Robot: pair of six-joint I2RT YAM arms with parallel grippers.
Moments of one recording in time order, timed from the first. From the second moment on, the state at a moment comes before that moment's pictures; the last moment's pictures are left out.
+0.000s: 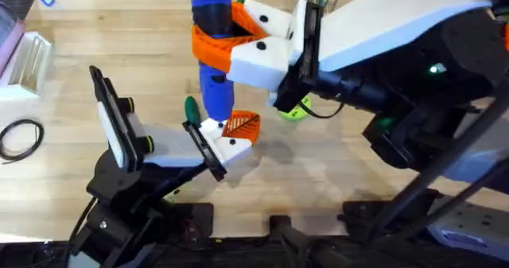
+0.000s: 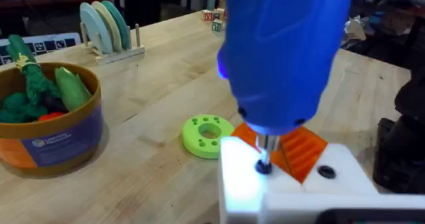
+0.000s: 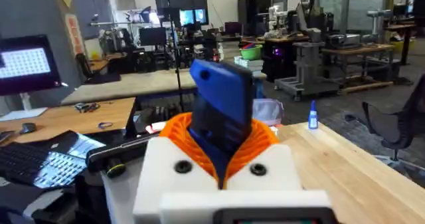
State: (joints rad) left arm -0.48 0.01 0.01 -0.05 0.50 -0.10; right arm 0.81 1.17 0.63 0.85 -0.48 0.22
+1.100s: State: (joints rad) left arm -0.48 0.01 0.01 -0.05 0.50 -0.10; right arm 0.81 1.17 0.63 0.89 -0.49 0.22
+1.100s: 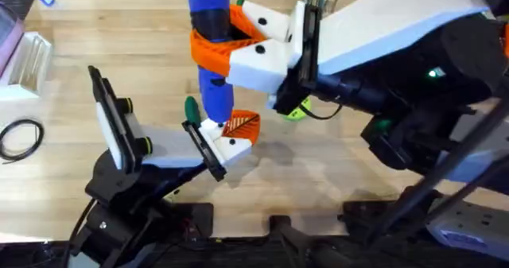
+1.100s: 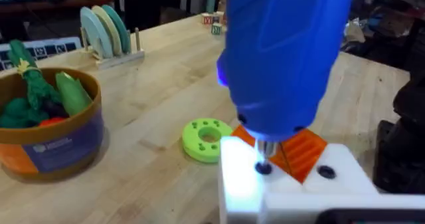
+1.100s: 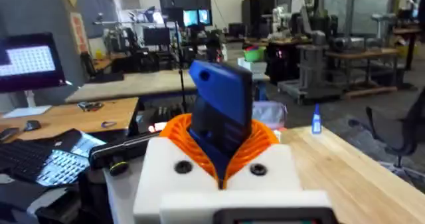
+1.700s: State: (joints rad) left arm -0.48 0.00 0.01 -0.06 0.50 -0.10; right arm 0.77 1.18 0.71 0.87 -0.50 0.22
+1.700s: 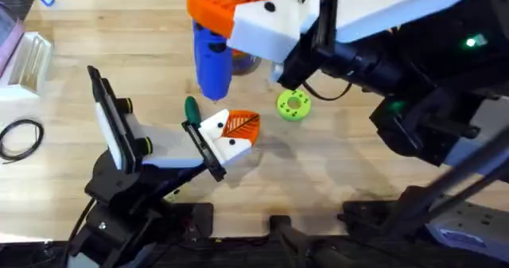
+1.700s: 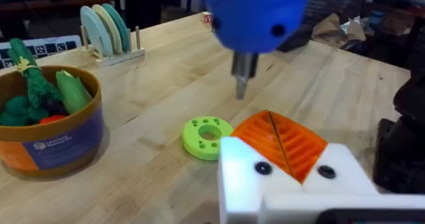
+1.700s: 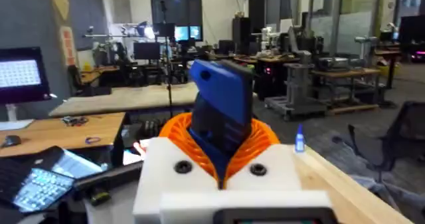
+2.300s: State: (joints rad) left arm -0.48 0.00 0.01 -0.06 0.50 -0.10; right arm 0.35 1.20 0.72 0.07 -0.10 -0.74
